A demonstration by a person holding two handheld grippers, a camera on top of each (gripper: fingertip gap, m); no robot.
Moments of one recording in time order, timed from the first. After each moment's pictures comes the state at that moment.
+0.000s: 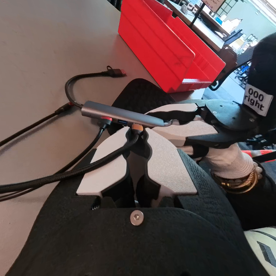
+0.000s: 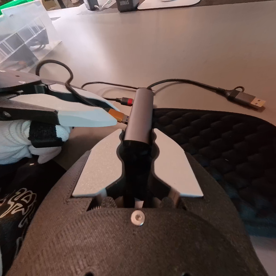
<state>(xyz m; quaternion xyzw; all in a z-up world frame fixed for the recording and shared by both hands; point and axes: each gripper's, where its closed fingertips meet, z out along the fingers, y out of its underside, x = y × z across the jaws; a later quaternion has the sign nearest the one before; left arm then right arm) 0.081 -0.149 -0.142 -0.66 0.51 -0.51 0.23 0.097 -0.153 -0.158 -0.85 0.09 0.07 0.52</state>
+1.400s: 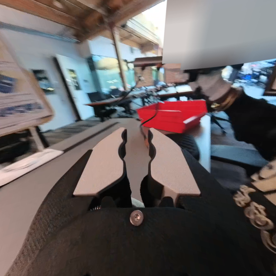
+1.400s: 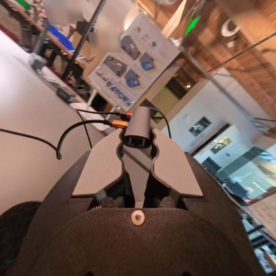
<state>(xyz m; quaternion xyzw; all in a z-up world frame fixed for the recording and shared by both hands) -0.050 -0.056 -0.015 -0.38 0.52 -0.53 0.55 0.154 -0.154 0.080 -0.64 -0.13 -0.38 0.66</state>
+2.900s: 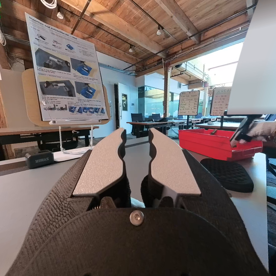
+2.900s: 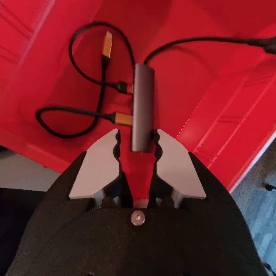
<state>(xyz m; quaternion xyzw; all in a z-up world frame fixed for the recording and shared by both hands) -0.086 0.025 -0.018 -0.43 0.35 -0.52 0.65 0.368 -0.307 -0.153 -0.96 0.18 -0.10 0.19</state>
